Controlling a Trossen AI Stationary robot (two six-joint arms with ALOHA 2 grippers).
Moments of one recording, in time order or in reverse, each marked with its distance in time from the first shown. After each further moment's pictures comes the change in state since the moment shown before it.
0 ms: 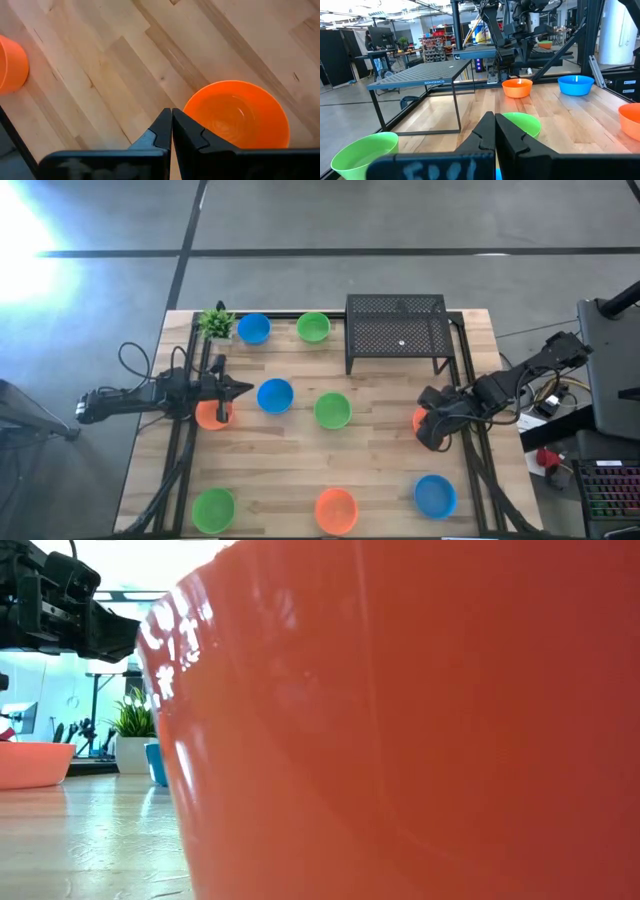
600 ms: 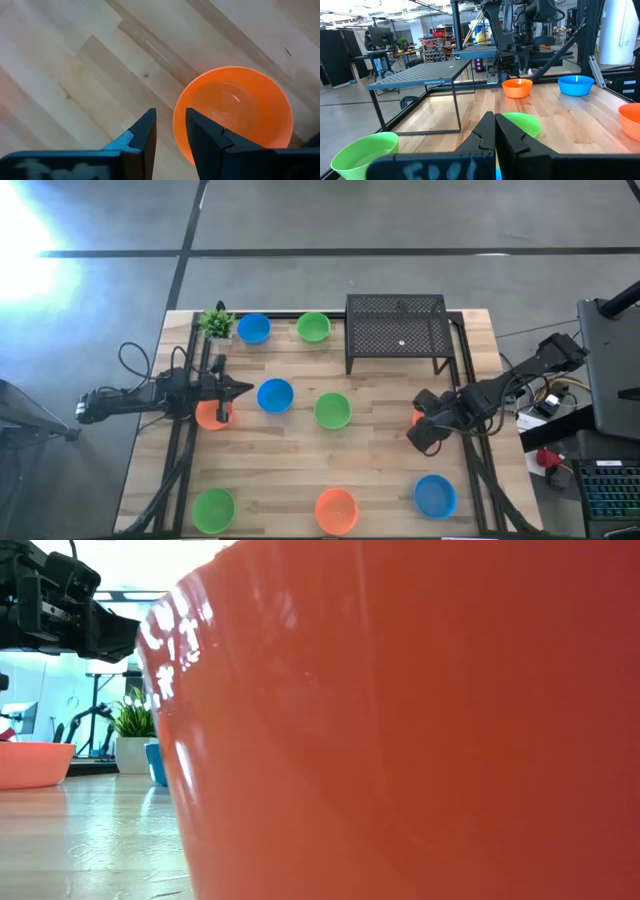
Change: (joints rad) left arm 0.000 0.000 0.000 0.000 0.000 0.000; right arm 0.001 0.136 -0.003 -0.010 0.004 0.161
